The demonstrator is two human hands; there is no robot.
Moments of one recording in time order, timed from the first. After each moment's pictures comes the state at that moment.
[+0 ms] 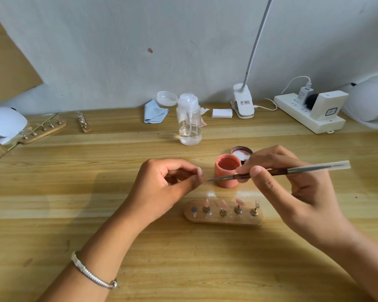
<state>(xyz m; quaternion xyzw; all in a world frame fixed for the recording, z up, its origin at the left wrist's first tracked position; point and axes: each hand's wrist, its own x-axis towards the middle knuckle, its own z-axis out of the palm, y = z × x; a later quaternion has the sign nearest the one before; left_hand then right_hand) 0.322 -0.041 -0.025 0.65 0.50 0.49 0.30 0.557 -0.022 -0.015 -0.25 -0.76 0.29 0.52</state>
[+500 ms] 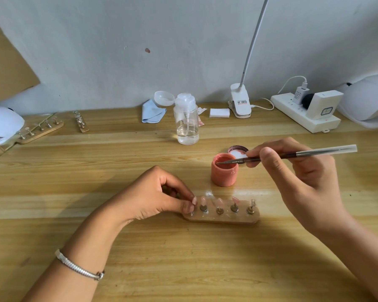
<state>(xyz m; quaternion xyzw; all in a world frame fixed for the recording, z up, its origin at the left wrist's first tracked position) 0.304 -0.040 -0.019 0.65 0.53 0.29 0.45 0.562 -0.012 -0.013 -0.29 -0.72 0.28 0.57</state>
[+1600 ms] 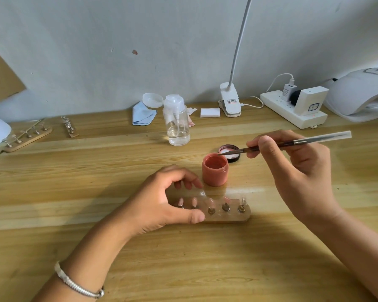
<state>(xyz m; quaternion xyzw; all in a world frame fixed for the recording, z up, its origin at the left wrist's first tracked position) 0.330 -0.048 -0.020 0.70 0.52 0.33 0.35 0.563 -0.007 -0.009 -0.34 -0.66 0.25 0.62</state>
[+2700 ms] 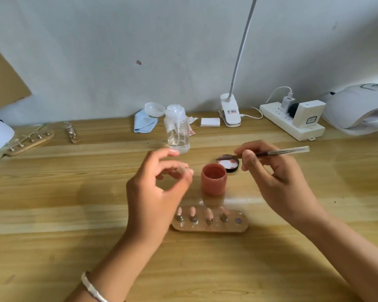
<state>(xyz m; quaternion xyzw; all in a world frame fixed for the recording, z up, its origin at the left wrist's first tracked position) 0.360 -0.046 -0.023 0.59 0.54 0.60 0.03 0.561 0.006 -0.010 -0.40 -0.73 0.26 0.49</state>
